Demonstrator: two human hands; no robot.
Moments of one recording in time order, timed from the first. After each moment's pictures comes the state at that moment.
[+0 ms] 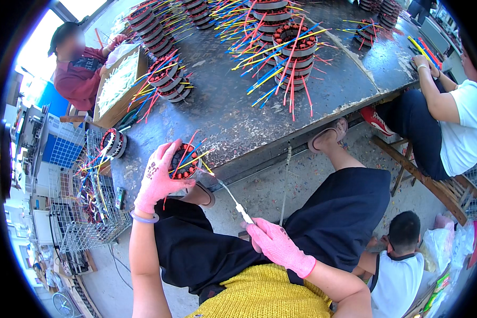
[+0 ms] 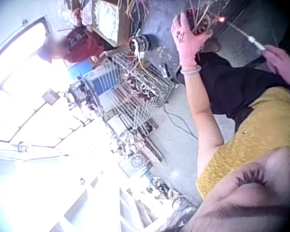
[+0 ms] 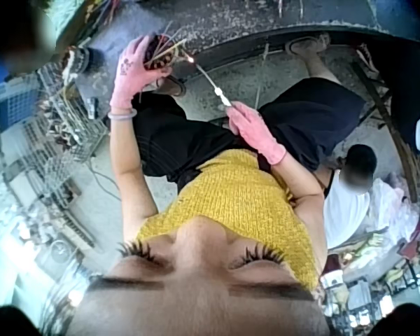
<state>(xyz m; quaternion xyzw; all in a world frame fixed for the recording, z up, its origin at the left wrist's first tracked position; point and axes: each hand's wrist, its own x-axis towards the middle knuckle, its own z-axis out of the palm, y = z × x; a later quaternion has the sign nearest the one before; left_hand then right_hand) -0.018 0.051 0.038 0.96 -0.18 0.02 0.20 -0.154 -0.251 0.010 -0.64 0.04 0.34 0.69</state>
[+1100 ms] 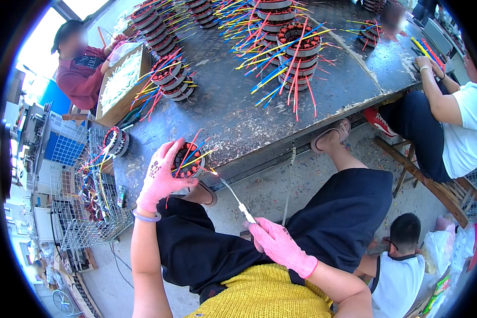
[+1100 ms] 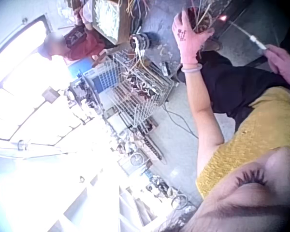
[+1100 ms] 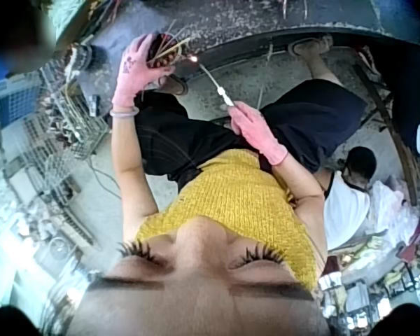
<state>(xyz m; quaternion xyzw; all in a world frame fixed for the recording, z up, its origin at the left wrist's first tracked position) -0.019 0.050 0.038 0.97 -0.18 0.03 0.19 -0.155 -0.250 0.008 -0.61 0.06 0.34 0.71</state>
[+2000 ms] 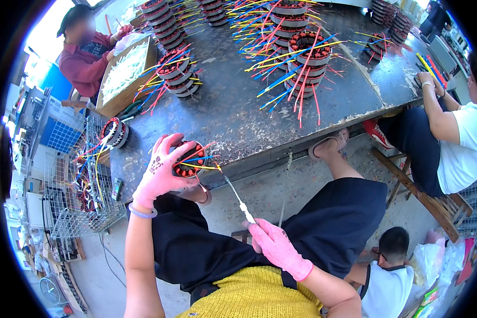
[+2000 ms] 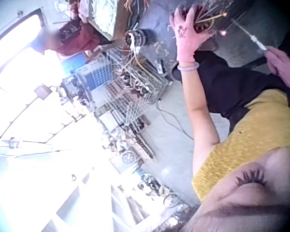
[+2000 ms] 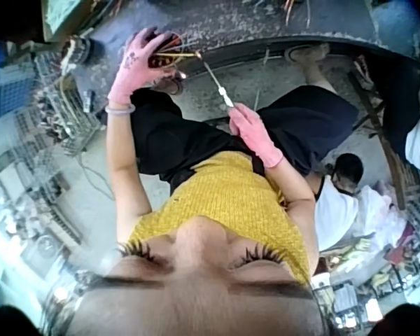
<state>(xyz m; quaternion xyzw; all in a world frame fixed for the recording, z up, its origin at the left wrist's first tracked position) -0.022 0.049 0.041 0.96 -0.22 0.06 0.17 -0.153 -0.253 0.006 -0.61 0.07 0.33 0.71</state>
